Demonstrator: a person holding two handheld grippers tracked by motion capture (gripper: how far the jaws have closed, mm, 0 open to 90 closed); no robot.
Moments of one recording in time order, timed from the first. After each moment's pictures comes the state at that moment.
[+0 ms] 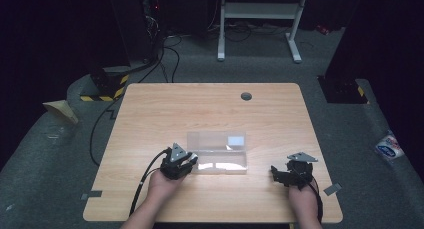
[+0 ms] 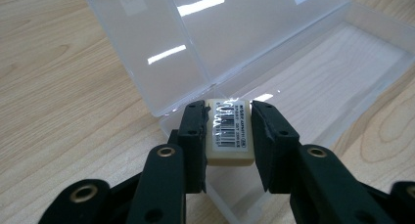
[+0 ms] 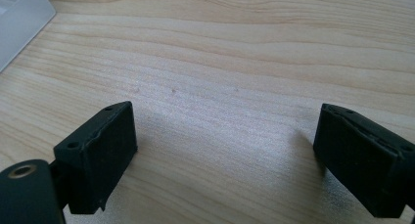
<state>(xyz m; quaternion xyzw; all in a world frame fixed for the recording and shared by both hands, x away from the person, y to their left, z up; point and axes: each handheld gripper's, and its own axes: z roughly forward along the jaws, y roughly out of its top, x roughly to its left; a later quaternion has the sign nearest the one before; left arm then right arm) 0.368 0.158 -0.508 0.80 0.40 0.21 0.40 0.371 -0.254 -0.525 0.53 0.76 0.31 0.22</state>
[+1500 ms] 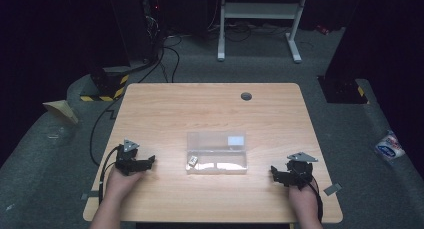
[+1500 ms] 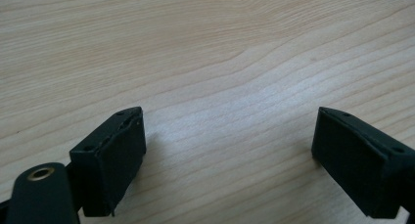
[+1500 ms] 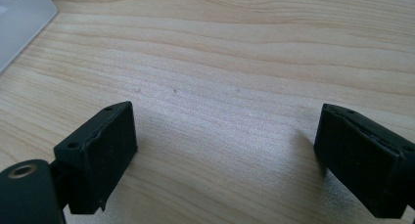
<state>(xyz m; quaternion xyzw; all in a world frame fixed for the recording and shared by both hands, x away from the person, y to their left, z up) 0.382 0.304 -0.529 0.74 0.54 0.23 0.32 0.371 -0.254 -0.525 0.53 0.76 0.31 0.22</state>
